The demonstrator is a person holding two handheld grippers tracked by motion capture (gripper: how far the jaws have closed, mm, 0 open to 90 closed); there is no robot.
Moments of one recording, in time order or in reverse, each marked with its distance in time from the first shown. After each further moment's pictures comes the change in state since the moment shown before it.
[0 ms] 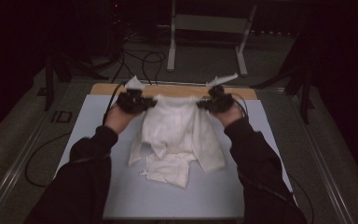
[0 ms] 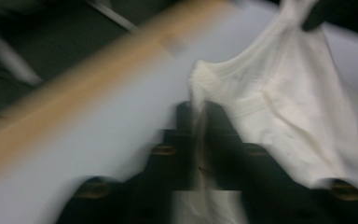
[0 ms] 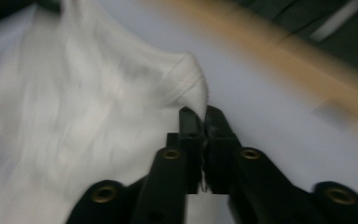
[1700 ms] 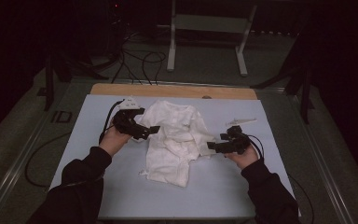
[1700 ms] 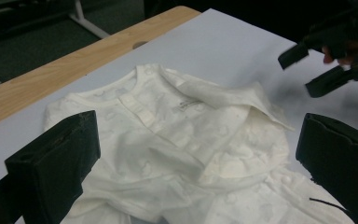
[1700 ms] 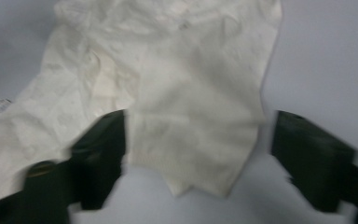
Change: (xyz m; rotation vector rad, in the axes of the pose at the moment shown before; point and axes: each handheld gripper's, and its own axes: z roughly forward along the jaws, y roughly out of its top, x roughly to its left) left arm -0.046 -0.059 -0.029 -0.049 -0.170 -0.035; right arm 0.012 -0.139 -0.018 0.037 0.030 0.179
